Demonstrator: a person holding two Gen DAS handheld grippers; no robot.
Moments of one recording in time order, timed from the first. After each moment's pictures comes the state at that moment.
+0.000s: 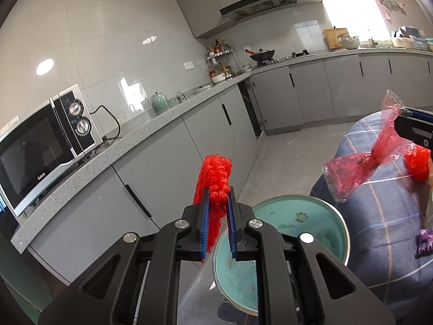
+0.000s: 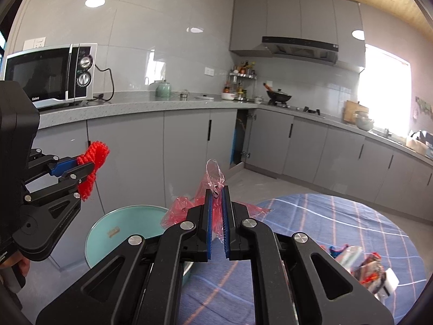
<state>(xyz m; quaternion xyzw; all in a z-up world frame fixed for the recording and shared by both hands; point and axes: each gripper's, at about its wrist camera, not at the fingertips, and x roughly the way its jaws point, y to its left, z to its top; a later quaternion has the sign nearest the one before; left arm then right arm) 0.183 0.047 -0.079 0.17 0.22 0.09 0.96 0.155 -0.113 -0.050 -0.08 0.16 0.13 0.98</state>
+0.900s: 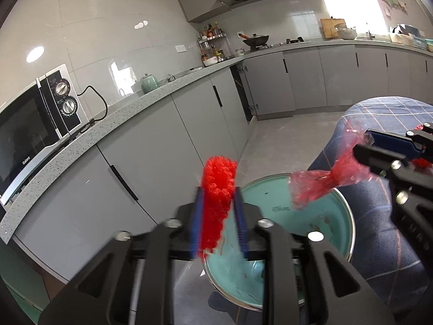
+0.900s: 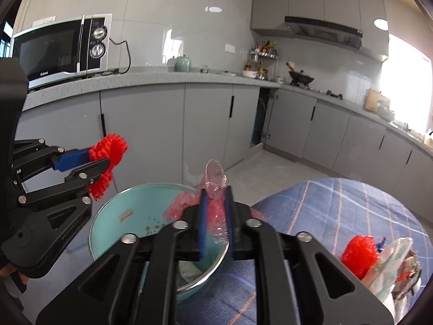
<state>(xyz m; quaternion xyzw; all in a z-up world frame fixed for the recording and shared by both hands) 0.196 0.060 -0.107 0.16 0.26 0.07 0.95 0.184 -0.076 -0.089 -0.09 0.22 0.17 0.96</state>
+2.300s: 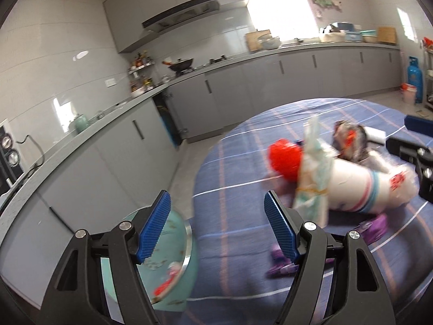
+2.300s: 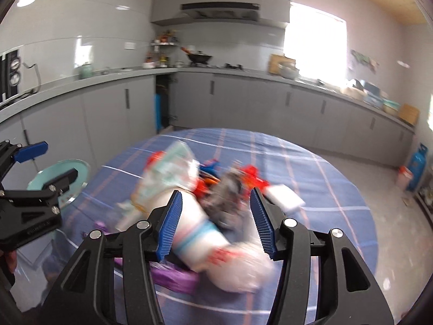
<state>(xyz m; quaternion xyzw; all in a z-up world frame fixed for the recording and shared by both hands) 0.138 -0.125 -0.105 0.20 0.23 -0.11 0.95 0.067 -0.307 -0.093 -0.02 0.25 -0.08 0.97</state>
